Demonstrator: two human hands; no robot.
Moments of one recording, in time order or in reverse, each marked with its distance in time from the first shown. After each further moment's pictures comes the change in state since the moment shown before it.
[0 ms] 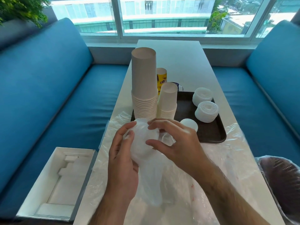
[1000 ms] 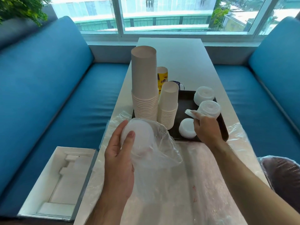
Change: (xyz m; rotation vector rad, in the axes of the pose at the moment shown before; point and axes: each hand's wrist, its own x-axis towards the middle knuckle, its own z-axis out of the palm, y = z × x) left_hand 0.015 -0.011 -0.011 0.085 0.057 0.046; right_hand 0.006 0.162 -0.027 -0.529 0.043 0.386
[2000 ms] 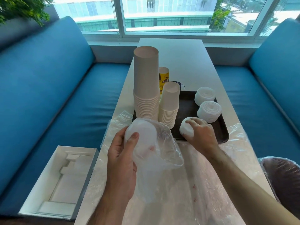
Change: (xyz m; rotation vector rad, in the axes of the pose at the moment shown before) left_hand -0.006 0.006 0.002 -0.005 0.020 -0.083; right_hand -0.024 -0.004 0.015 -0.137 -0.156 -0.012
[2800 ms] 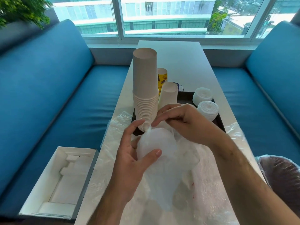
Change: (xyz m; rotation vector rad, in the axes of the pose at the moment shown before) left_hand -0.012 -0.001 -0.007 0.248 -0.375 0.123; right_hand -0.002 -0.107 -0.123 0.705 -0.342 -0.452
